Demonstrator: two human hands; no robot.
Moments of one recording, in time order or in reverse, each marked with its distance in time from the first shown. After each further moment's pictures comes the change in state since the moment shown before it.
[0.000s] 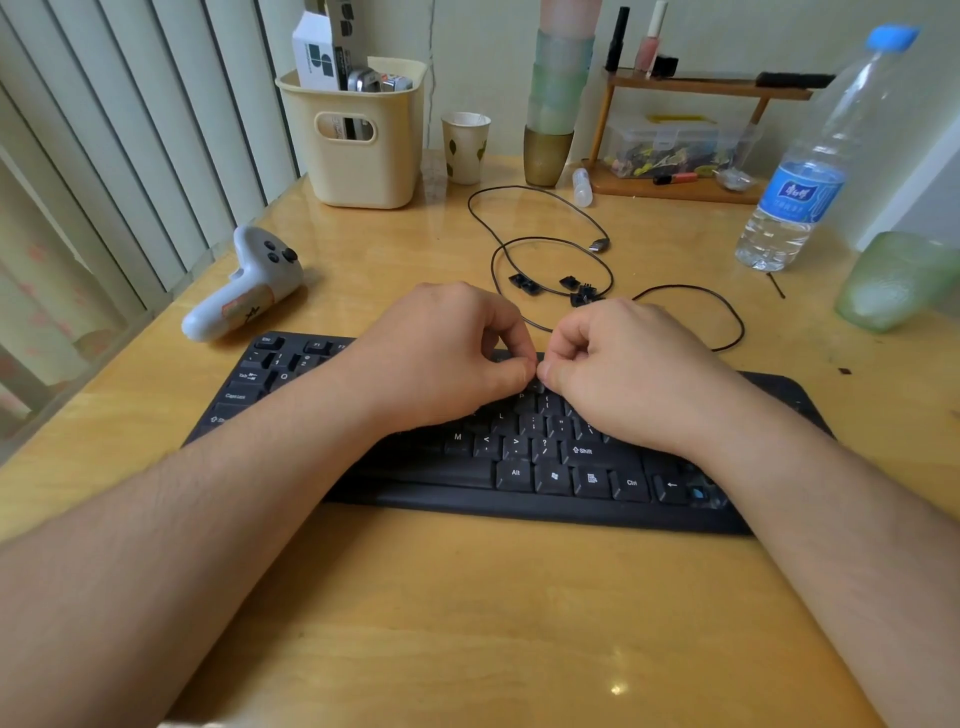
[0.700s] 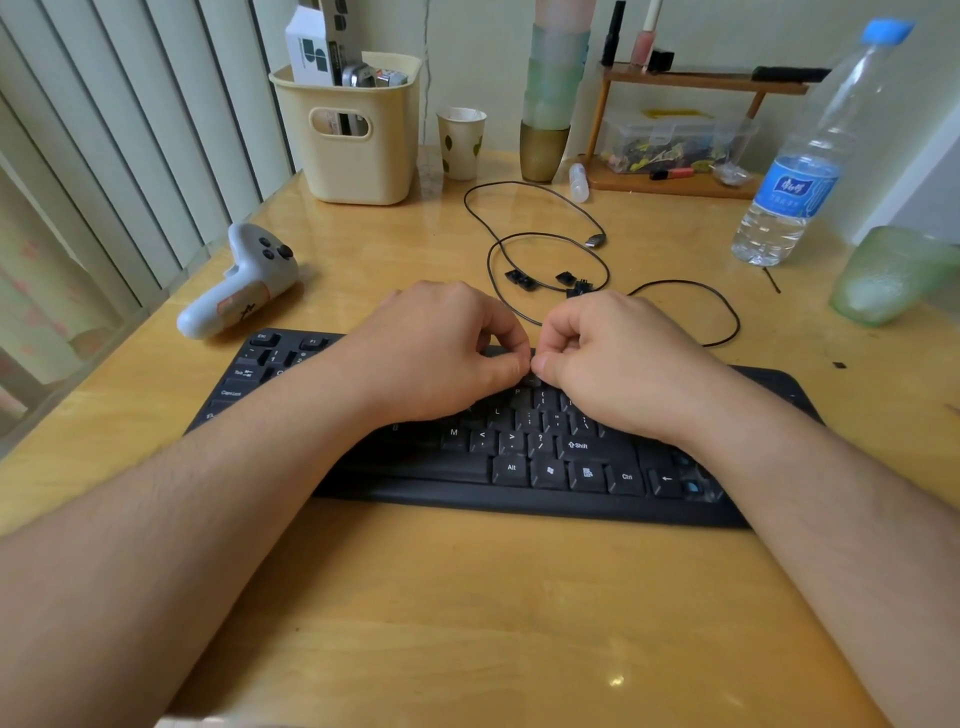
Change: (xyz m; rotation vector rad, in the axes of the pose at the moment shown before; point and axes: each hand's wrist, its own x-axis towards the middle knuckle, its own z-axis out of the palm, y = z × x) left_hand 0.003 -0.003 -0.001 0.077 -0.056 0.017; right_hand 0.003 -0.001 -0.001 0.049 -0.031 -0.024
